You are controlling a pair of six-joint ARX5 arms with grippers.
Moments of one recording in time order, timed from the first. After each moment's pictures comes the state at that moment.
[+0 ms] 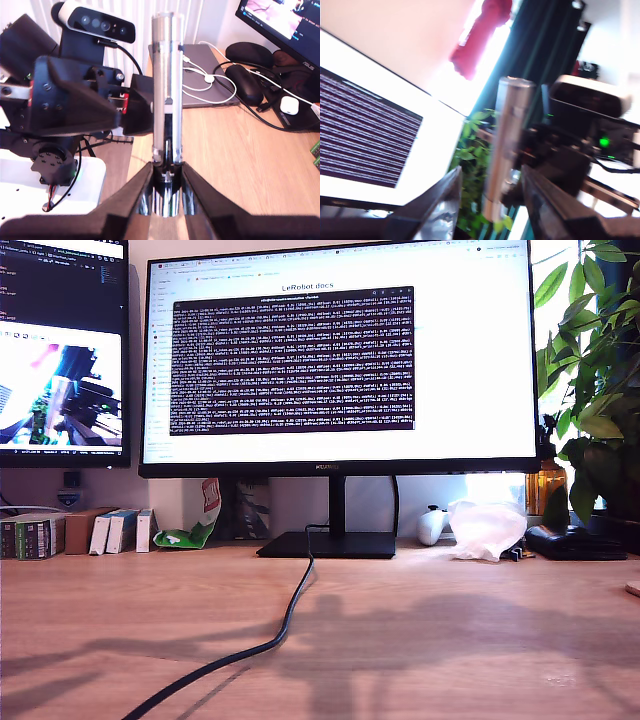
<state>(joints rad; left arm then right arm) -0.04 0.06 0.04 0.76 0.72 -1.01 1.02 1.55 1.51 -0.43 -0.46 -0.41</state>
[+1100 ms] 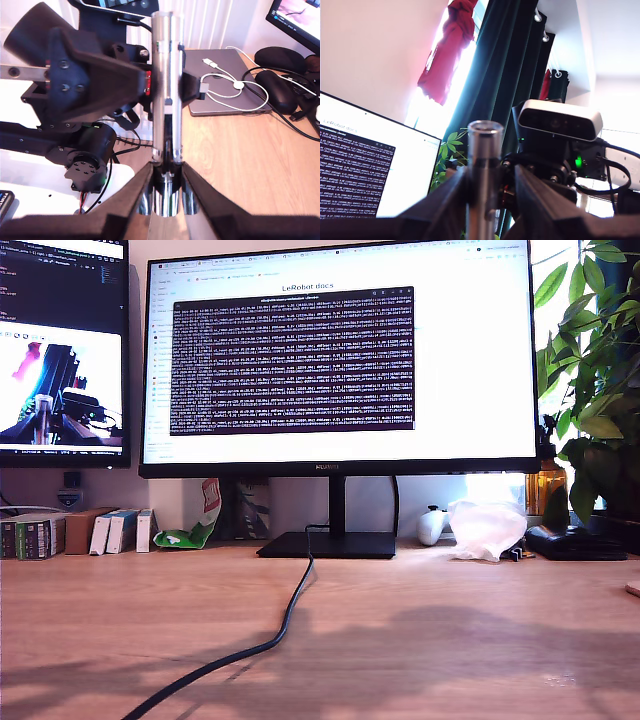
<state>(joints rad) -0.05 0.06 0.12 0.78 0.70 -1.00 1.10 1.56 1.51 -0.43 -0.47 -0.37</state>
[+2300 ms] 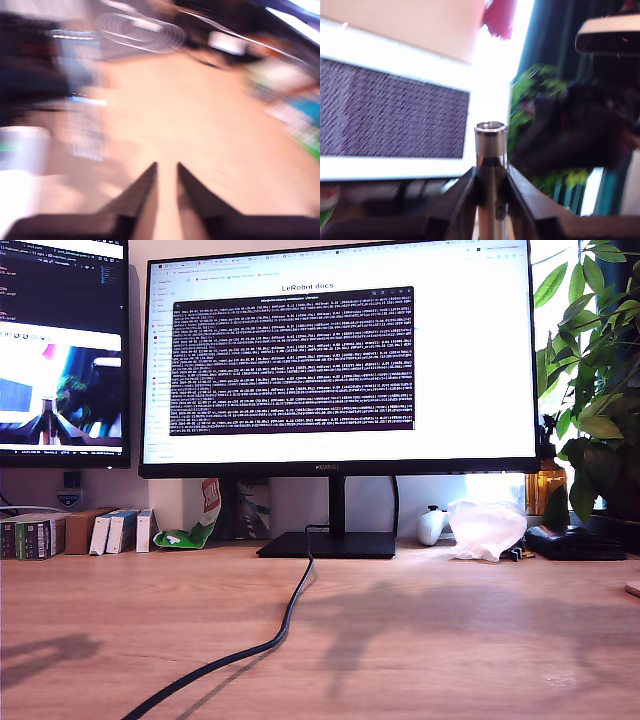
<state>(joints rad) -0.05 0.11 0.12 0.28 0.61 -0.45 0.88 1.56 1.51 -0.52 -0.17 -0.39</state>
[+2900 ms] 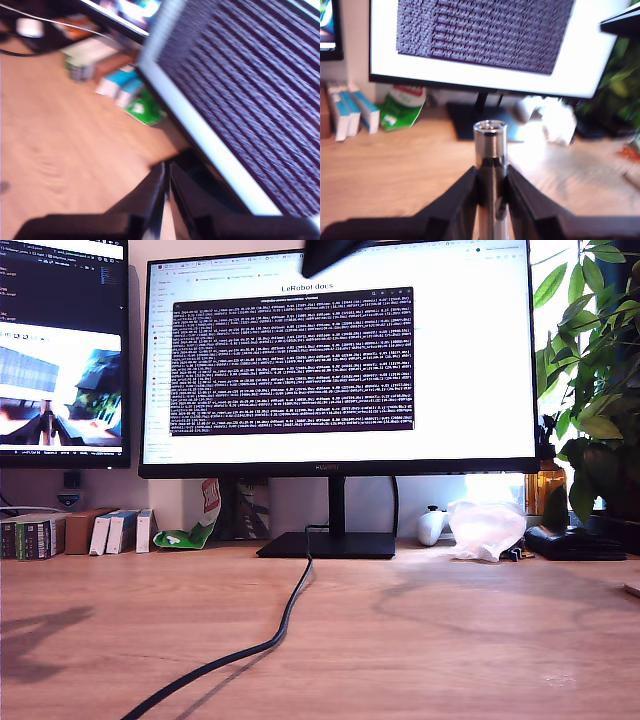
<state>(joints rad) -0.05 0.60 0.47 -0.17 0.45 -0.17 0.67 1.56 1.51 -0.38 0.08 -0.39</state>
